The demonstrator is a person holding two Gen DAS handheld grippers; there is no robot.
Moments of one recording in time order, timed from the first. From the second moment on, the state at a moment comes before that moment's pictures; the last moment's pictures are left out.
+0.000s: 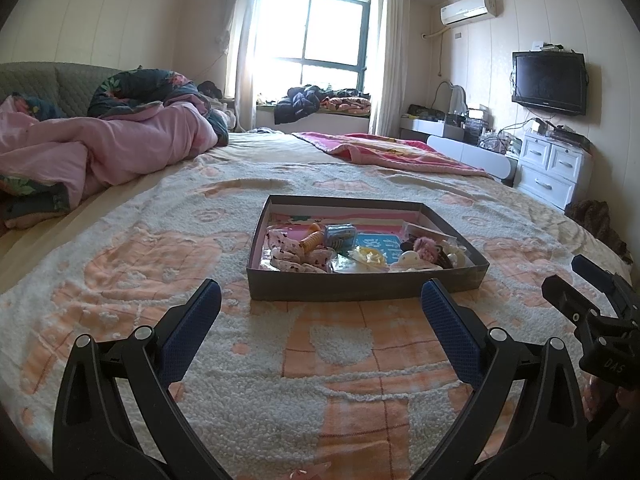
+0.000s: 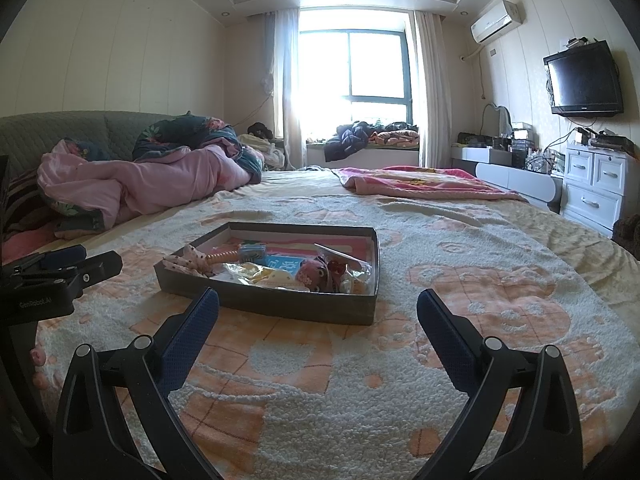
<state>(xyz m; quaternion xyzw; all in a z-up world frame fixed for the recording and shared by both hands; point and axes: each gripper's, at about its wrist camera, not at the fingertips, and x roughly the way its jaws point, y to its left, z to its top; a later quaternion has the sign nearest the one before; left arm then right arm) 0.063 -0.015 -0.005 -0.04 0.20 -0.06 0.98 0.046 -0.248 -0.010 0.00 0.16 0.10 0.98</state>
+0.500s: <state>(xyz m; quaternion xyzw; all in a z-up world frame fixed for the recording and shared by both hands) 0.081 0.010 -0.009 -0.07 0.23 -0.02 0.97 0.060 -0.265 -0.011 0.02 0.17 0.08 0.98</state>
